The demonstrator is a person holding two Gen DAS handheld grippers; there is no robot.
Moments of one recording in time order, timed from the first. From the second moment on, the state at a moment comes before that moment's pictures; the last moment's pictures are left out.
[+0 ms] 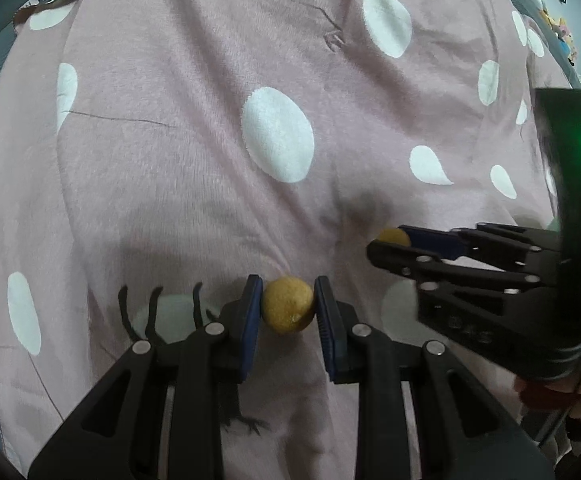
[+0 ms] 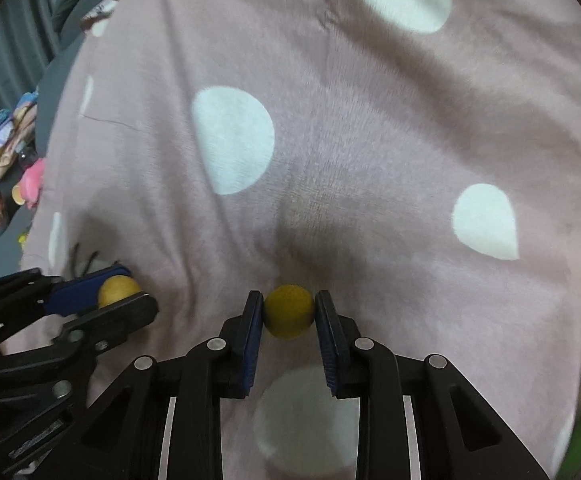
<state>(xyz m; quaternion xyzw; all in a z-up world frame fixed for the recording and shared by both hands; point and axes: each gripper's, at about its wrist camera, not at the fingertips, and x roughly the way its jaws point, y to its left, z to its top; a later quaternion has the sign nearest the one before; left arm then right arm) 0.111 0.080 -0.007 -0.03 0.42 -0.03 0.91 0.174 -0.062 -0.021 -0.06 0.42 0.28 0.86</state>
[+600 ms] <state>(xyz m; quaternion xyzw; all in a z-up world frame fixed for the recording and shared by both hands) 0.039 0.037 0.009 -0.04 0.42 -0.07 0.91 0.090 -0.134 0.012 0.00 0.39 0.28 0.88</state>
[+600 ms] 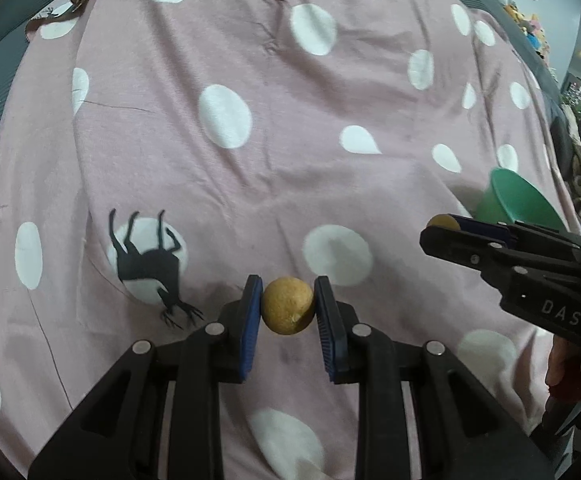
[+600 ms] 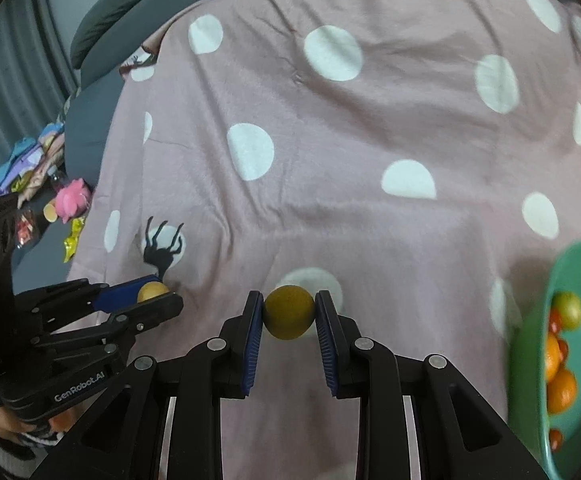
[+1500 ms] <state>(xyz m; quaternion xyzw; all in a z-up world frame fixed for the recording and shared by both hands) 0.111 -0.214 0.026 0.06 0.42 -0.28 0.86 0.052 -0.338 0.032 0.08 0.34 0.08 0.93</state>
